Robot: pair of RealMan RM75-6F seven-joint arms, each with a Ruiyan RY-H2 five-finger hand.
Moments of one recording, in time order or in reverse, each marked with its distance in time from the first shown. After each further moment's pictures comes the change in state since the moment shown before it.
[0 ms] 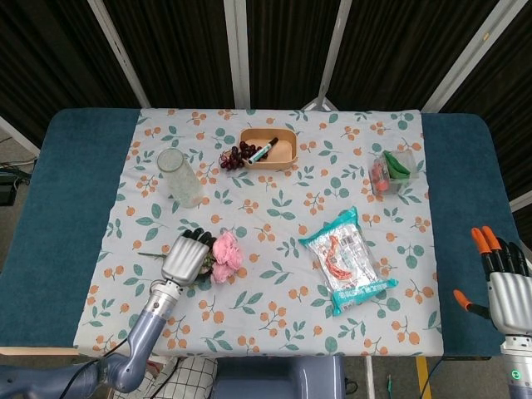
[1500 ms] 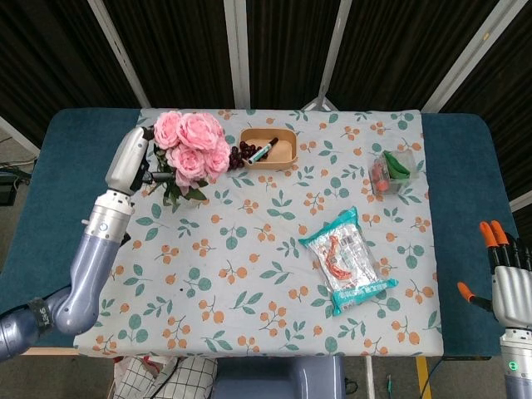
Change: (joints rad) left arm -0.138 0.514 -0.528 -0.379 -0.309 -0.153 -0.774; right arm 0.010 -0.053 0.045 0.050 0.067 0.001 -0.023
